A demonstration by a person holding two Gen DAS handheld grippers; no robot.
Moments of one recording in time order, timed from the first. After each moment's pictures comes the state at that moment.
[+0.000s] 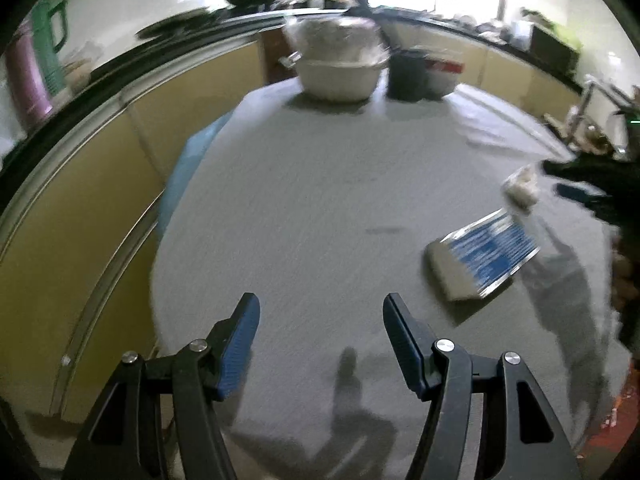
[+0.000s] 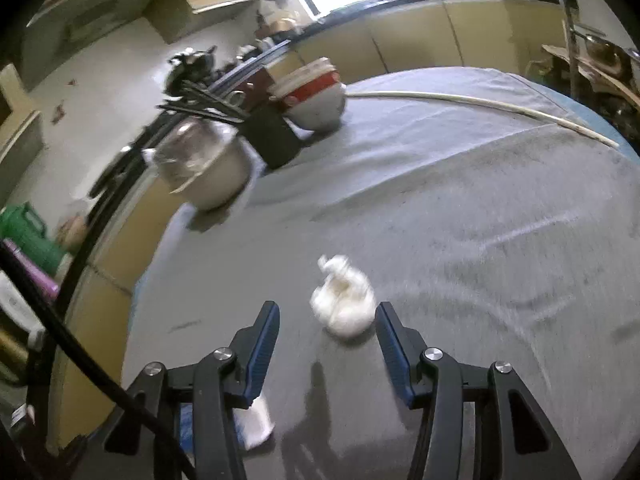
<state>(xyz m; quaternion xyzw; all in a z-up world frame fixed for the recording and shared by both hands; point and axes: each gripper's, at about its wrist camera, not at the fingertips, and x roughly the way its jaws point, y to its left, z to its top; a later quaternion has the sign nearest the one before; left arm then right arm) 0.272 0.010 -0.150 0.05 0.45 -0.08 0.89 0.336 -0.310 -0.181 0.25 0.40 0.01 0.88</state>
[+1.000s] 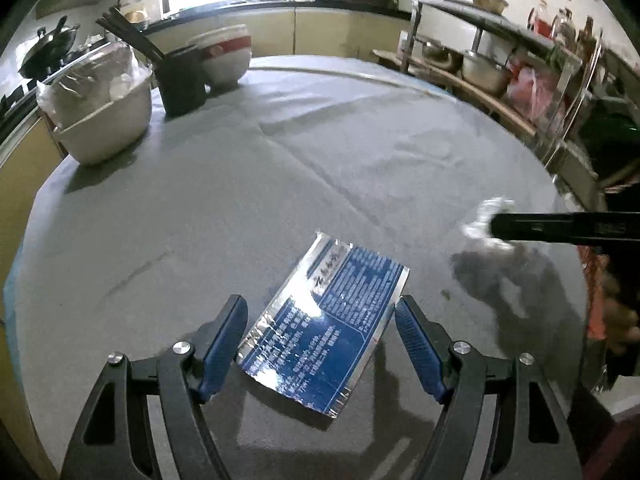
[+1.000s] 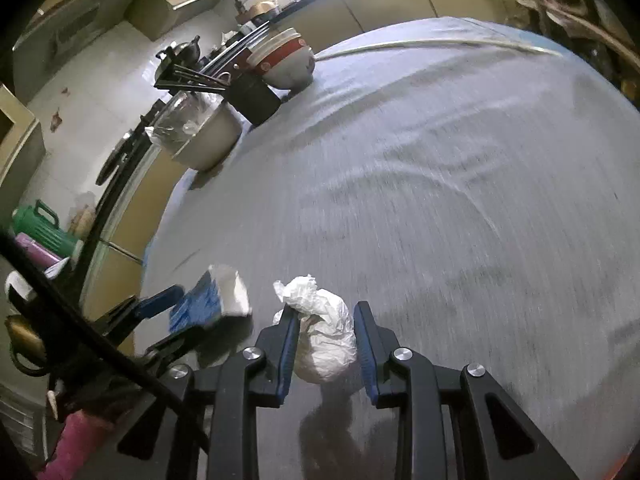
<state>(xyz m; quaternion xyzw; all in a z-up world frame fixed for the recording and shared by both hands) 0.329 -0.103 -0.187 0.16 0.44 -0.37 0.80 0.231 -0.315 -0.194 0.31 0.44 0.03 0.84</state>
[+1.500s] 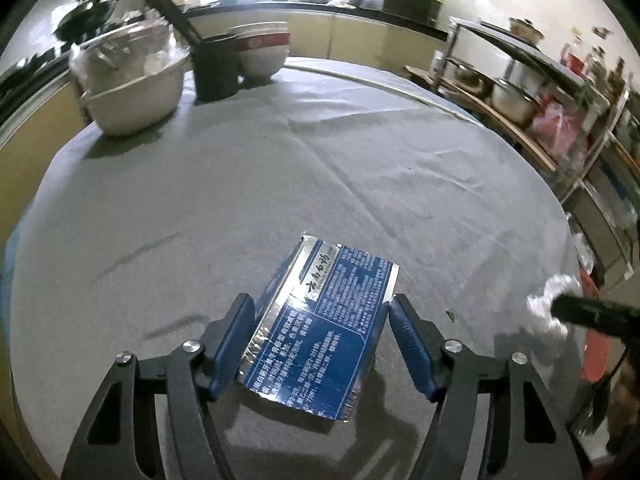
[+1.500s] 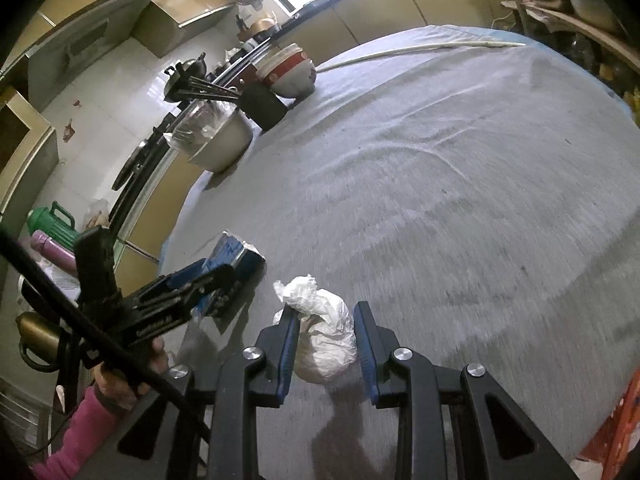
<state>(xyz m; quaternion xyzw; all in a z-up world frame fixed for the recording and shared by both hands) 0.326 -0.094 -0.186 0.10 0.45 -0.32 0.83 0.167 -0.304 -0.184 0.32 0.41 0.02 0.85</state>
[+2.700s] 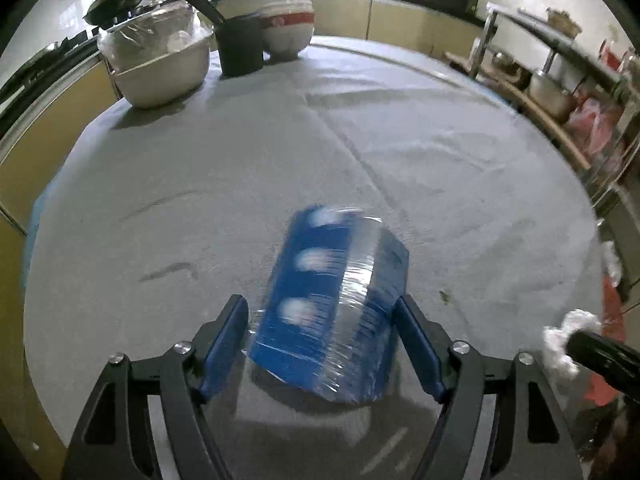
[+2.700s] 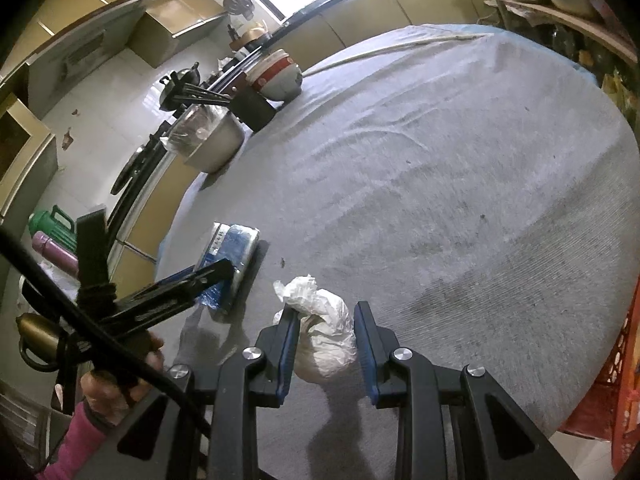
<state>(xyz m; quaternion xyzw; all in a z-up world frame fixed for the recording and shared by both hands) 0.302 -0.118 -0.198 0.12 0.49 -0.23 0.83 0.133 -0.308 -0.199 0.33 0.40 0.01 0.86</state>
